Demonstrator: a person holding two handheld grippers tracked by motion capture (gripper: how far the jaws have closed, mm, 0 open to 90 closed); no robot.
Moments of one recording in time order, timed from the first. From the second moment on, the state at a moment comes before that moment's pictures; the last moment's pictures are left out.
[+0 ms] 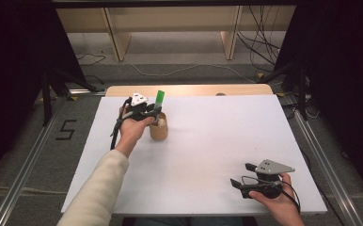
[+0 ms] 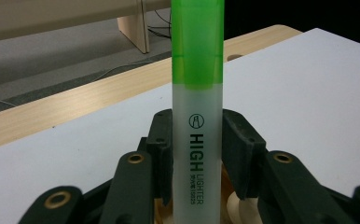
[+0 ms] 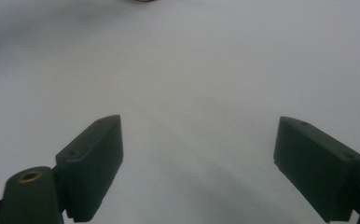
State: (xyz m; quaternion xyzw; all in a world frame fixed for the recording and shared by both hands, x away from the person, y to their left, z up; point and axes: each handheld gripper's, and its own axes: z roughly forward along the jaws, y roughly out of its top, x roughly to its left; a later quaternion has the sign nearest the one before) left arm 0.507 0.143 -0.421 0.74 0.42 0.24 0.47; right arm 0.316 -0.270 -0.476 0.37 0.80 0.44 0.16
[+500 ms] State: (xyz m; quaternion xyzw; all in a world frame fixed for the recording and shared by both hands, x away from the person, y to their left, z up) left arm 0.509 0.142 -0.425 0.74 0.42 0.24 0.47; right arm 0.316 -0.270 -0.476 0.37 0.80 0.44 0.16
